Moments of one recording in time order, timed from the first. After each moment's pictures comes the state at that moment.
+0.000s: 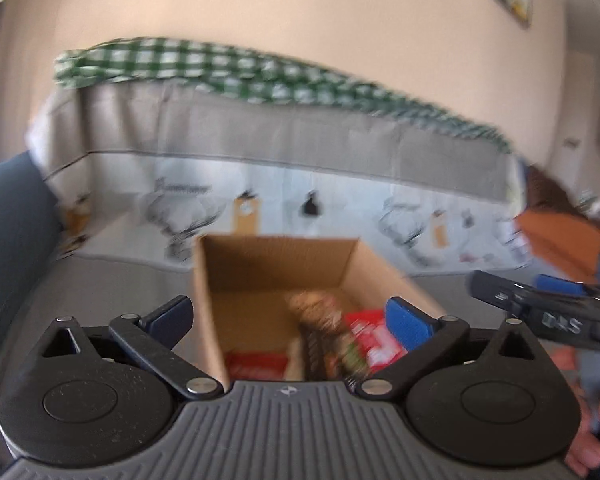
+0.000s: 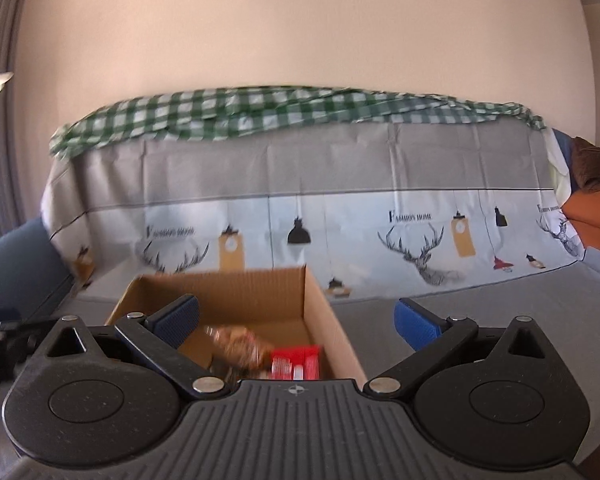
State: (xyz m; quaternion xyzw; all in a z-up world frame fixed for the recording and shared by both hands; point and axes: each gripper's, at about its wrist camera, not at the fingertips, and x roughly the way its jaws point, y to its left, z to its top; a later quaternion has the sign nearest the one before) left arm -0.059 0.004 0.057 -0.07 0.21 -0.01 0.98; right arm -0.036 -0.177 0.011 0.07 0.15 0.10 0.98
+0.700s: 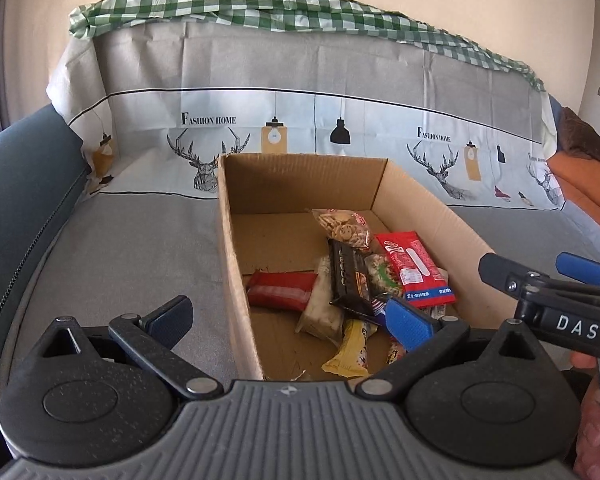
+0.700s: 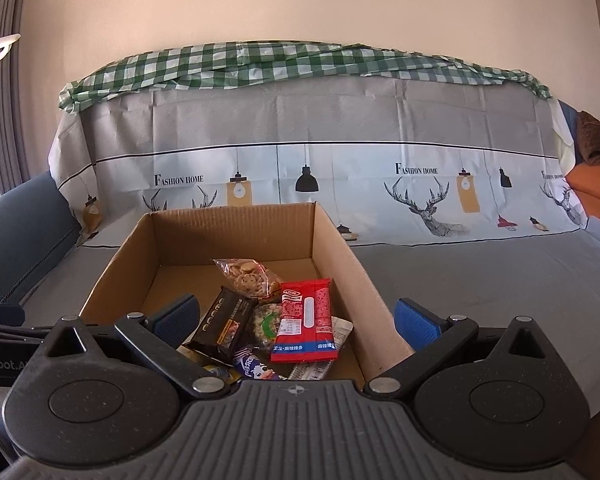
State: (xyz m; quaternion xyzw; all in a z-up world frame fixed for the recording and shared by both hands) left arm -0.059 -0.005 0.025 -0.05 0.30 0.02 0.95; right arm -0.052 -0.159 -0.021 0.06 0.20 0.11 0.97
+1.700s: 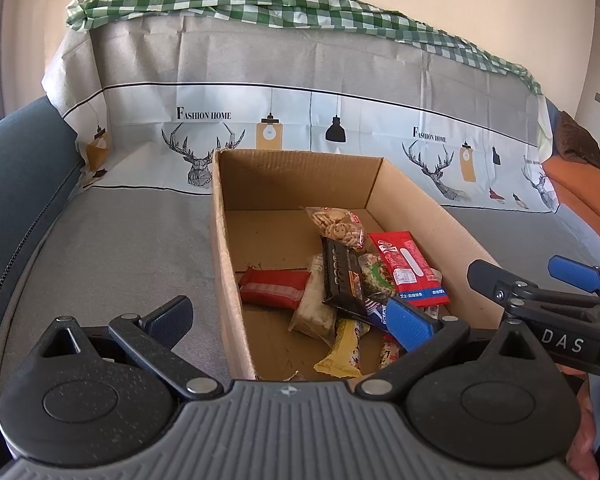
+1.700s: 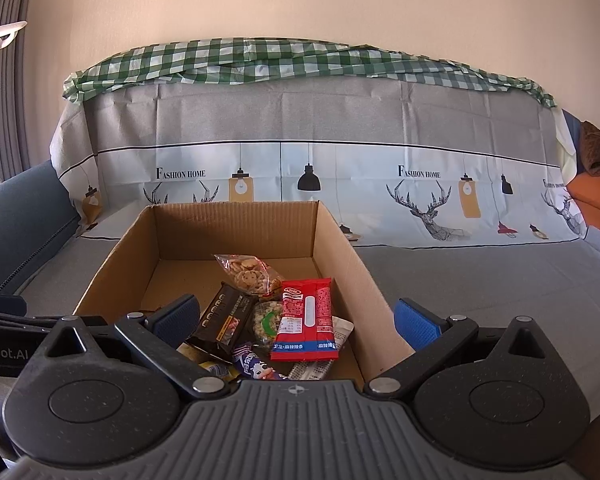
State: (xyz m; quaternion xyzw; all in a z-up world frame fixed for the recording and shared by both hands) left arm -0.056 -0.007 0.023 -0.06 0.30 0.01 0.95; right arm -0.053 -0.154 -0.022 0.04 0.20 0.11 0.97
